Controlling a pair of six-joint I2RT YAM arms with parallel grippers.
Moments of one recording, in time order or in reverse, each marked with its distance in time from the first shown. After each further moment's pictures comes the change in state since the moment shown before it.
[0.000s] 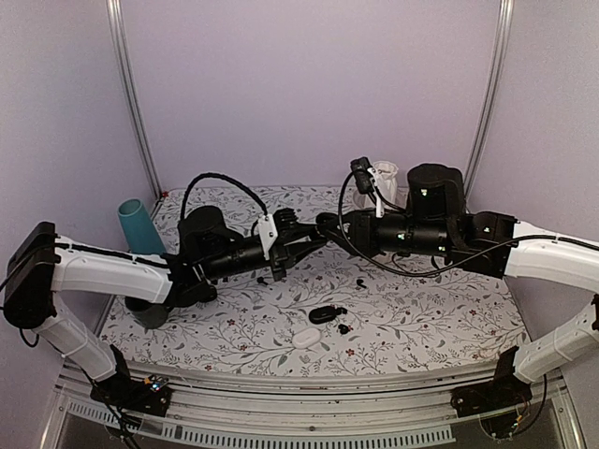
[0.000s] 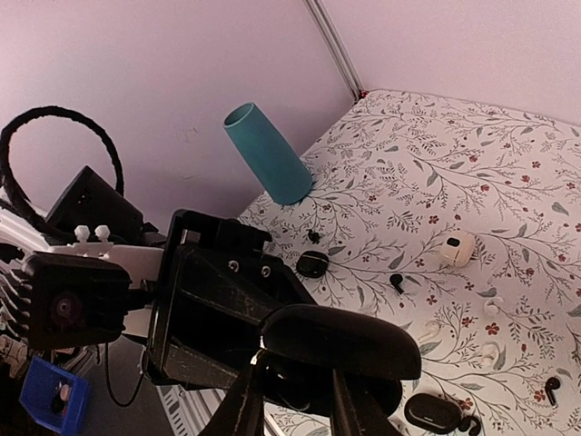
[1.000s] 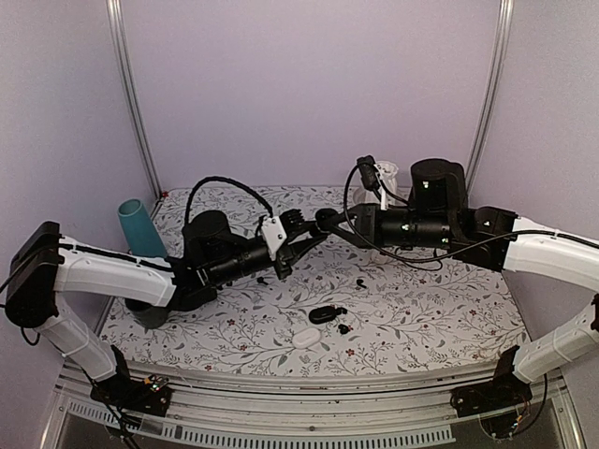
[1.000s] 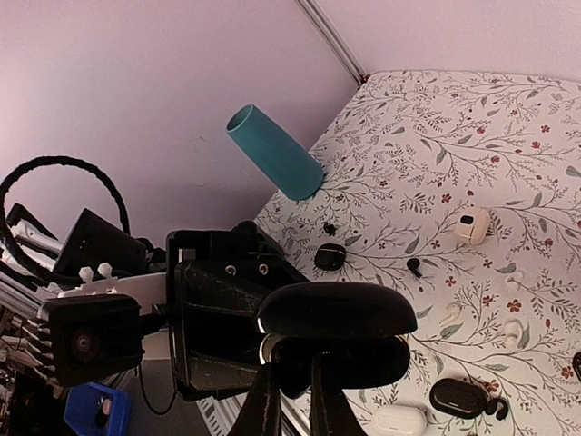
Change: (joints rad) left arm -0.034 0.017 0.000 0.014 -0.176 0.075; right arm -0.072 0.008 0.007 -0.010 -0.073 0.122
